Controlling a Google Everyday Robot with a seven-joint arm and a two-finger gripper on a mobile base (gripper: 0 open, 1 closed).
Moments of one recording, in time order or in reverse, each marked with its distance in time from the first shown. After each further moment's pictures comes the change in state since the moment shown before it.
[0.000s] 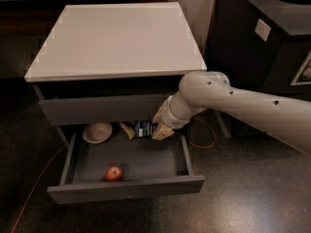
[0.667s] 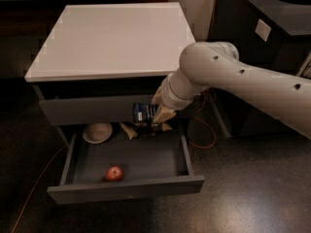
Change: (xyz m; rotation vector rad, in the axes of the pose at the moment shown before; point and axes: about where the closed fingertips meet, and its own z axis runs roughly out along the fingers) arm -0.040 -0.023 -0.074 0.071 0.031 -0.130
